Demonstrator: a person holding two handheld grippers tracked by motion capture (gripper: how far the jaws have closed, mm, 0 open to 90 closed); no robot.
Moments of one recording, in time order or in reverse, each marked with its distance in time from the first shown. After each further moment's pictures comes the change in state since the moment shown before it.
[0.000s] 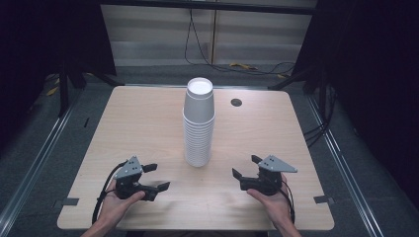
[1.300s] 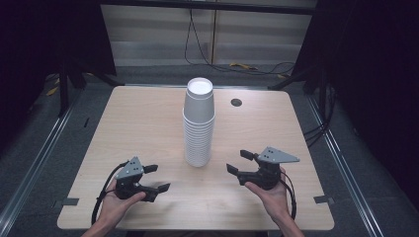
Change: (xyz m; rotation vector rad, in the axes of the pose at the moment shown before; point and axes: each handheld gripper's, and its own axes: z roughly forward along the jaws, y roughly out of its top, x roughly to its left) left arm -0.004 0.002 -0.002 0.032 -0.006 0.039; right arm 0.010 0.035 -0.004 -0.051 0.194 -0.020
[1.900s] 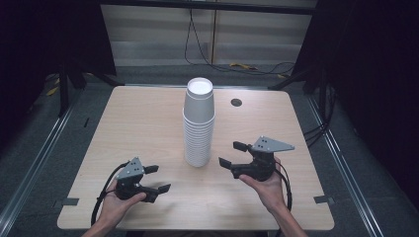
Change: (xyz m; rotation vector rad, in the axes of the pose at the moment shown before) left arm 0.000 0.000 0.003 0.002 -0.013 -0.011; right arm 0.004 0.033 0.010 -0.011 0.068 -0.013
